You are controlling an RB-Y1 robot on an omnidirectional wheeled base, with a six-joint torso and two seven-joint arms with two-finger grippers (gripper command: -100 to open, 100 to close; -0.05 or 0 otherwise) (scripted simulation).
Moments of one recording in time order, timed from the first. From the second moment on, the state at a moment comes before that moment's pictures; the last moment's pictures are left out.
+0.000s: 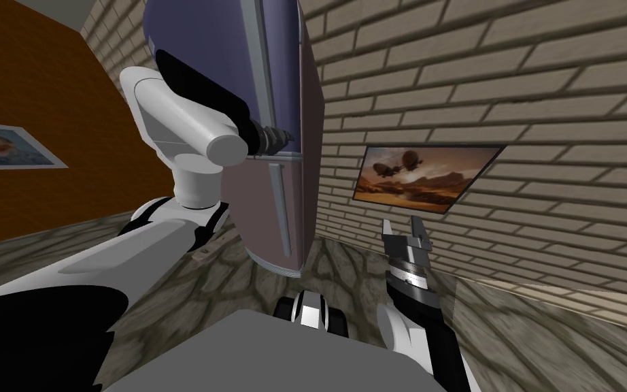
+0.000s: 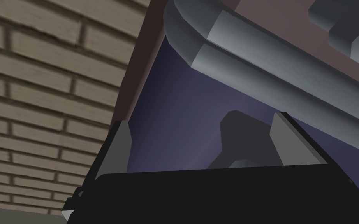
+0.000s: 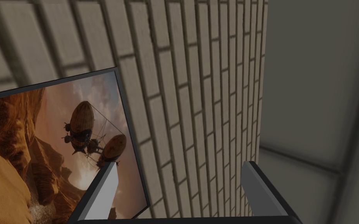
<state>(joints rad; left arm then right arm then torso) -1.14 0.90 -0.02 -2.17 0.50 1.56 -0.39 0.49 0.05 0.06 -2.39 0.02 -0.40 -0.10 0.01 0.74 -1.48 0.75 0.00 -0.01</state>
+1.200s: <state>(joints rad) -1.22 0.97 -0.03 -2.14 0.58 1.69 -0.41 0.49 0.05 0.06 -2.39 0.02 -0.40 -0.10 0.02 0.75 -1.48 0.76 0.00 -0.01</state>
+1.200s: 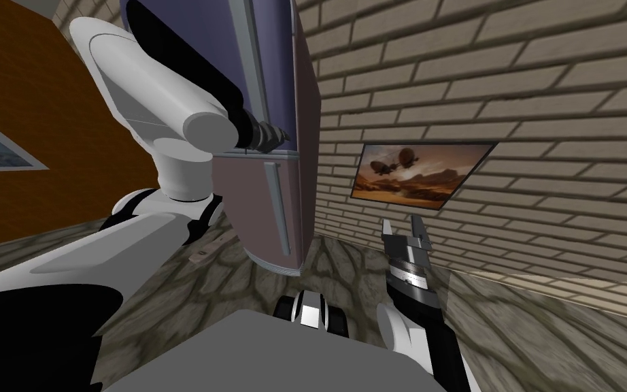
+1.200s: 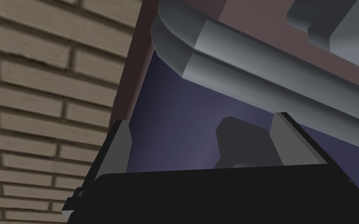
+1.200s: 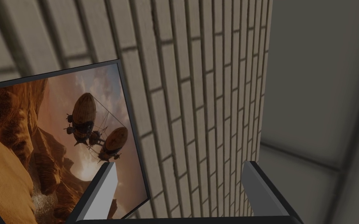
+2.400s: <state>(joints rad) -1.24 0.97 -0.05 -2.14 0.61 1.74 -0.41 0.49 0.05 0.06 -2.39 0.02 -0.40 -0.10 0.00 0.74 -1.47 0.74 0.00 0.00</state>
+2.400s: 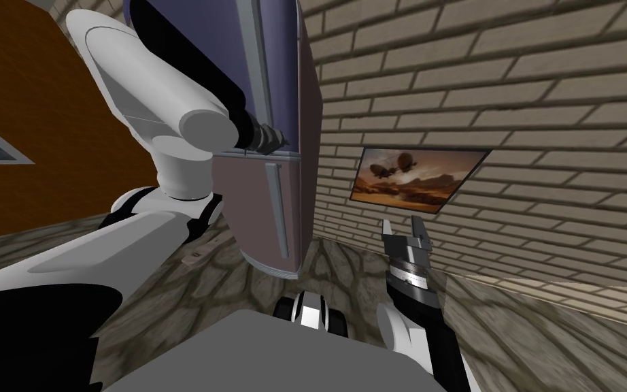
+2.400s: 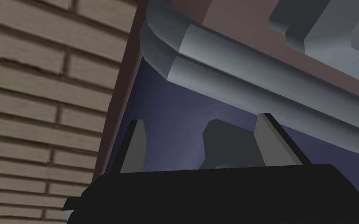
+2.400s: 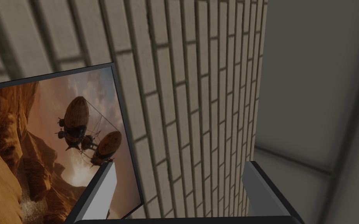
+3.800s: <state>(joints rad) -1.30 0.86 -0.05 -2.18 0.85 1.65 -0.40 0.49 0.05 0.06 -2.39 0.02 -0.40 -0.10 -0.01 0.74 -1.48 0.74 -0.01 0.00</state>
